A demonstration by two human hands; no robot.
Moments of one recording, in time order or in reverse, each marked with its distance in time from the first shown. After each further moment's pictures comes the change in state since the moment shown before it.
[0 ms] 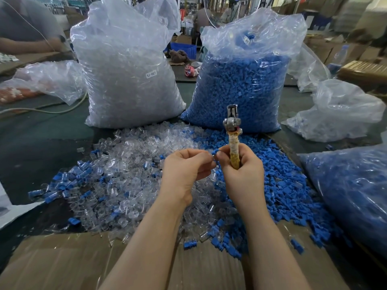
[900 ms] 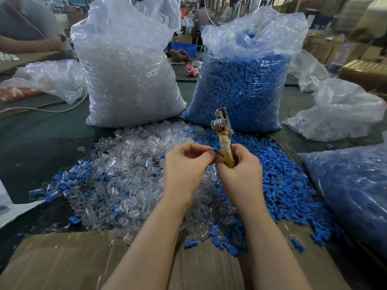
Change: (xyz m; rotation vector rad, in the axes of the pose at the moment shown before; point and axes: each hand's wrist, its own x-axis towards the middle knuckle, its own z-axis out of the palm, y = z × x) left_hand -0.002 0.000 0.005 0.167 0.071 0.245; right_hand 0.002 -0.001 0.003 -0.131 -0.037 -0.019
